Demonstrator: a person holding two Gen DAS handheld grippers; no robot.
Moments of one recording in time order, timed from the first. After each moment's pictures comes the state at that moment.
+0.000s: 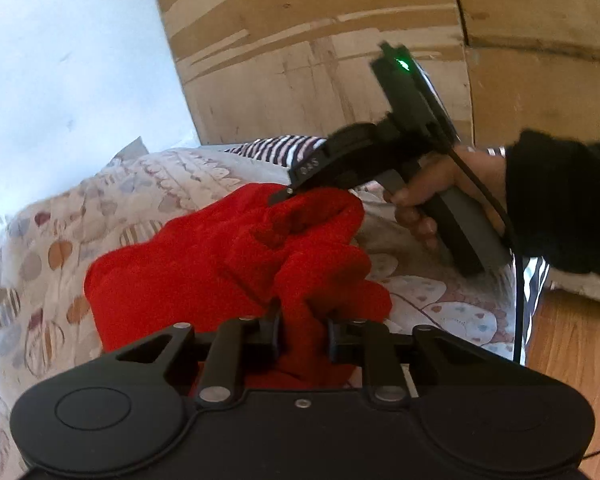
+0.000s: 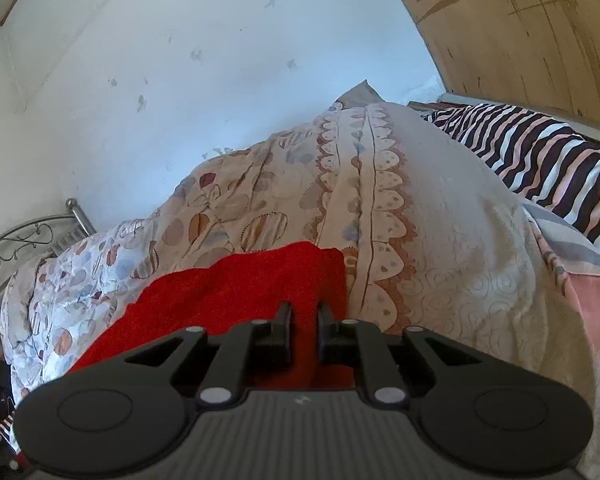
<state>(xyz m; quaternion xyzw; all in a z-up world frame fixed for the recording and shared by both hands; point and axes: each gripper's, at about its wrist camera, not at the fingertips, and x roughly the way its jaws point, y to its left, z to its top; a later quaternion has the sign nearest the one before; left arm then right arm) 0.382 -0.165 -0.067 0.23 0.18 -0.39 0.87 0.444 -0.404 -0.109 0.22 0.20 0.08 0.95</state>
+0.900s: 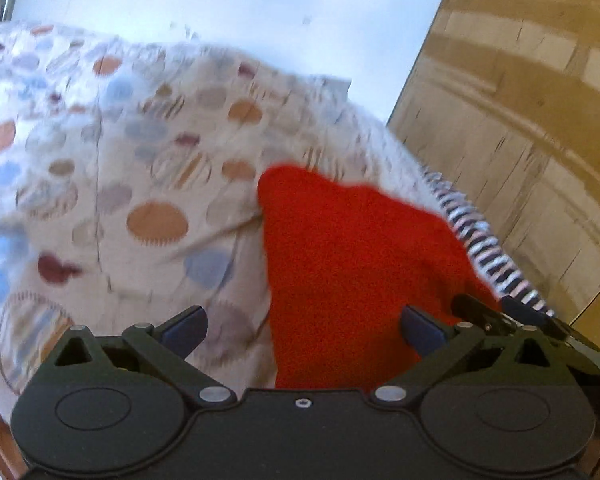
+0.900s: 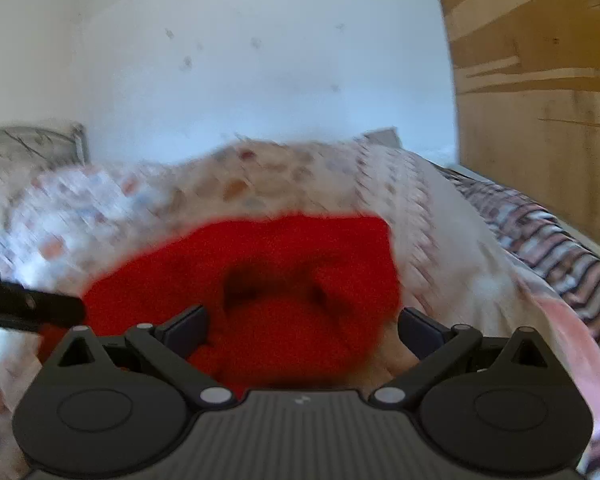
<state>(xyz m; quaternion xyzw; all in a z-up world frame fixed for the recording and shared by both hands) 0.416 -0.054 -0.059 -0.11 0.32 -0.18 0.93 0.346 -0.296 -0.104 0.04 0.18 0.02 0.98</state>
